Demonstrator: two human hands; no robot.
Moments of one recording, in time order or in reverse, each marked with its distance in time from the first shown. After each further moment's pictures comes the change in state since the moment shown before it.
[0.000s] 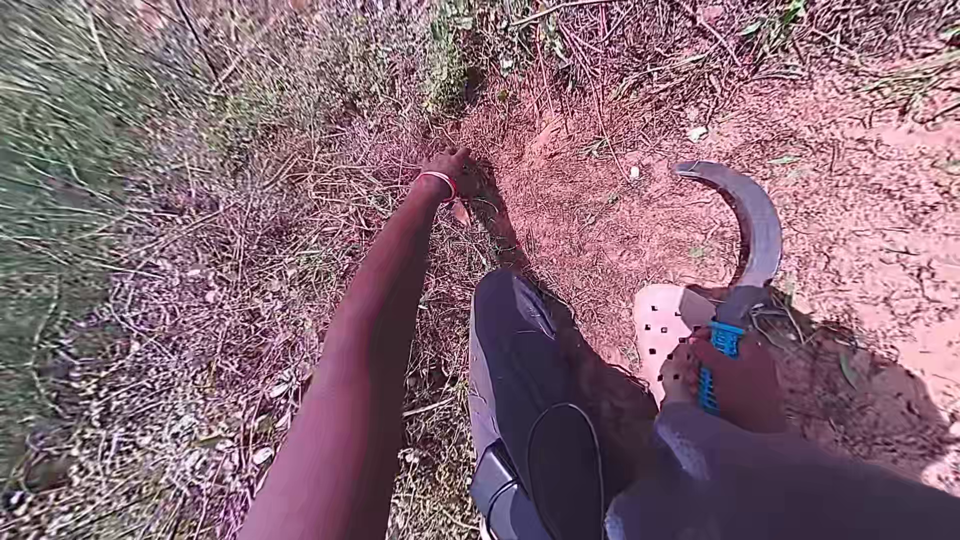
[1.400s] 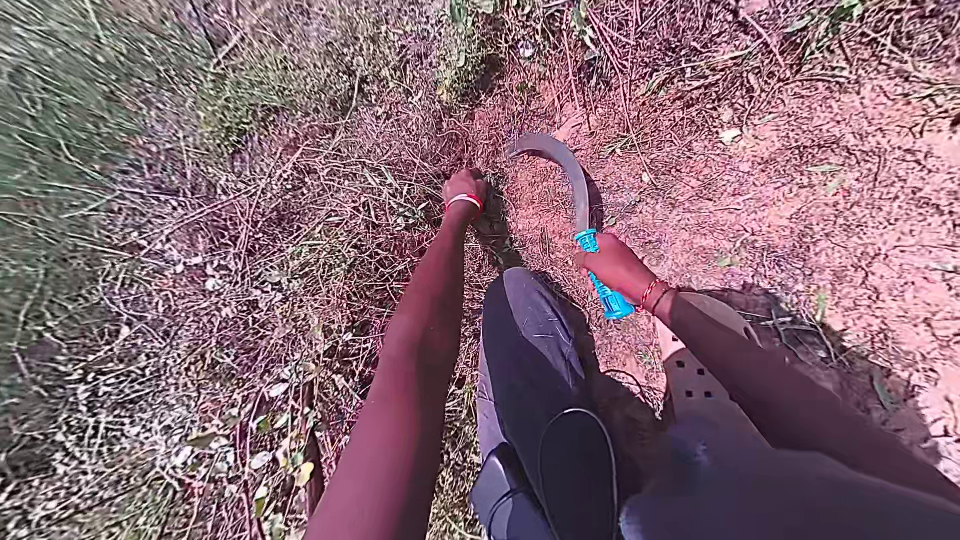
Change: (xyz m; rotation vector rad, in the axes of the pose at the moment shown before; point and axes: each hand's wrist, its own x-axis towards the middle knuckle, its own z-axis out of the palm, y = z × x) left_hand -0.016 0.010 0.049 -0.391 0.076 -0.374; right_hand 0.078 -0.114 0.148 -0.447 -0.546 -0.062
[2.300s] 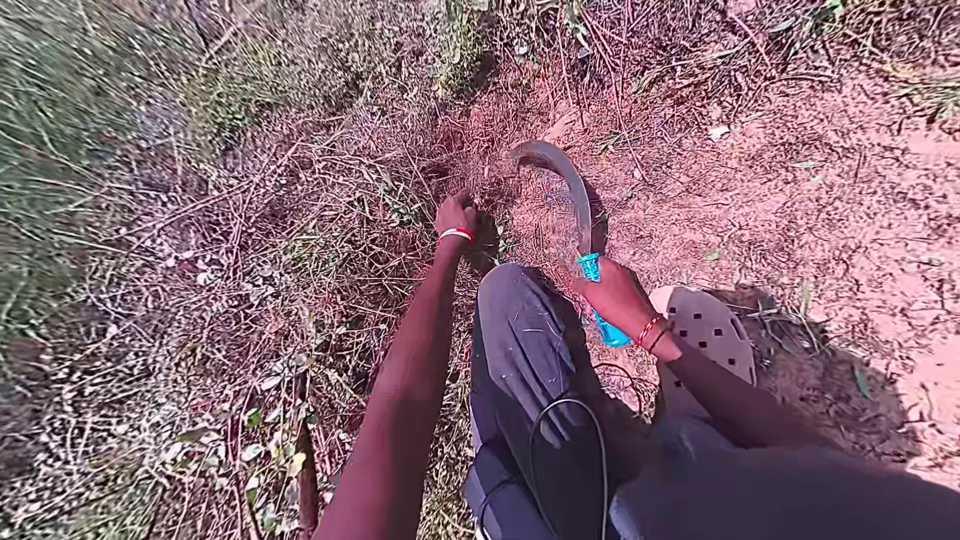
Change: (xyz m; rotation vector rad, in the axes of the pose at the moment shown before) left_hand -0.040 -0.034 0.029 -0.179 0.076 0.069; right_hand -0.039 0.019 0.011 -0.096 0.107 -0.020
